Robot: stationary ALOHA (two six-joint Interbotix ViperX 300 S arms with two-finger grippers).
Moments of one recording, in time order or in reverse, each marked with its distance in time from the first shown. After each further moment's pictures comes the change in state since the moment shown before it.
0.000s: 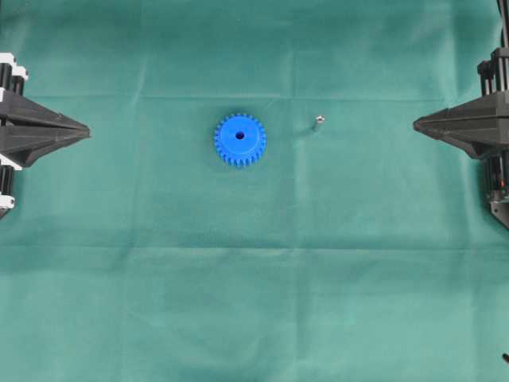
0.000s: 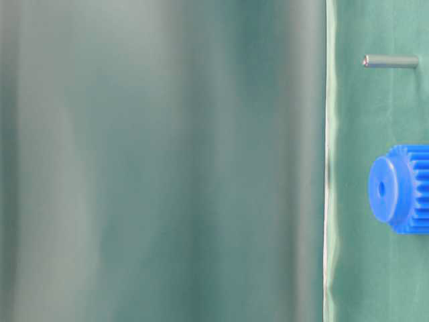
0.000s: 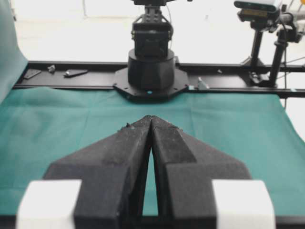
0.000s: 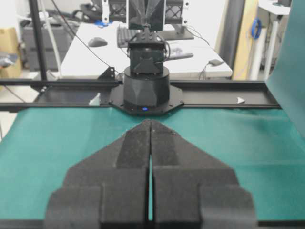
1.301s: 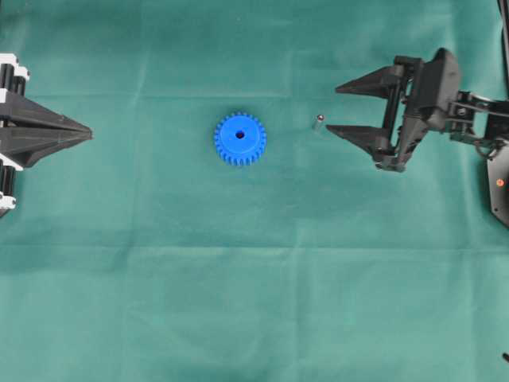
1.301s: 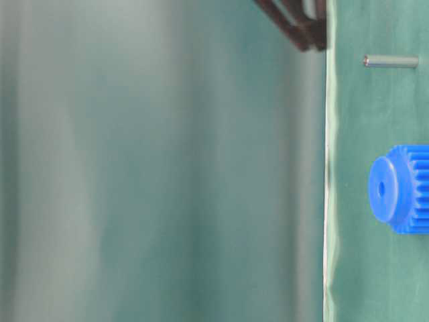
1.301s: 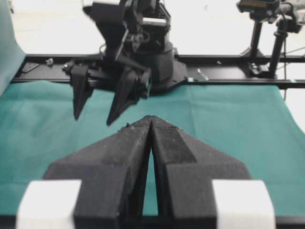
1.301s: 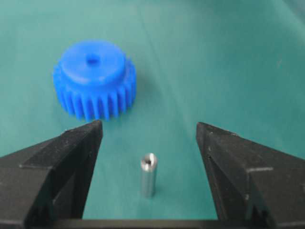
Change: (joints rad) left arm -0.005 0.005 -0.015 0.009 0.040 -0.002; right arm -0.256 0.865 0.028 0.003 -0.491 -0.034
